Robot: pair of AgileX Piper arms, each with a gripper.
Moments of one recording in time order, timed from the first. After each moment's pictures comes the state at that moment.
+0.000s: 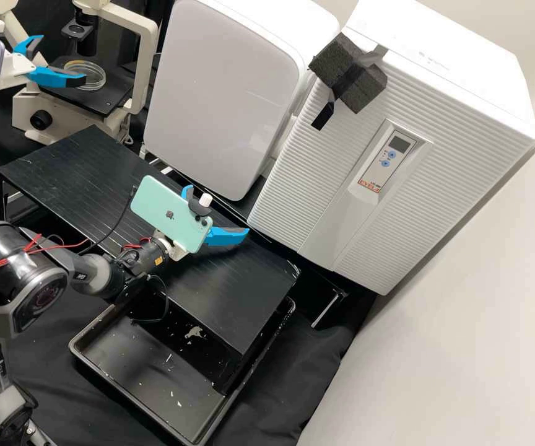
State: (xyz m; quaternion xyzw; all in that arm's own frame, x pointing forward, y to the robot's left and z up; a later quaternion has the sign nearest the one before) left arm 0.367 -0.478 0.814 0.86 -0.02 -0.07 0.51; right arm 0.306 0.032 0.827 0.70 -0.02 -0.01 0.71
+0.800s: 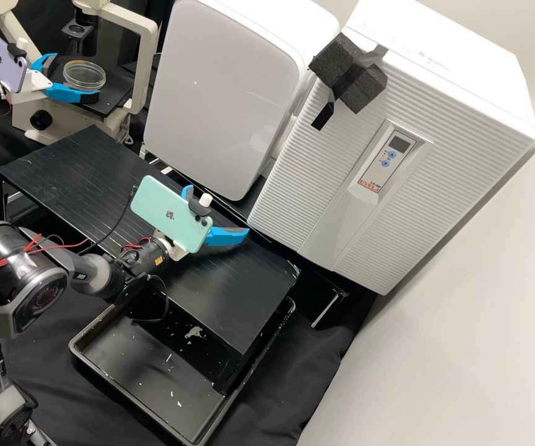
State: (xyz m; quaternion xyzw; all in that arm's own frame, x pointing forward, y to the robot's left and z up) left arm 0.399 -0.463 0.791 0.86 0.01 -0.06 0.51; right arm 0.306 0.032 0.827 0.70 -0.02 -0.01 0.71
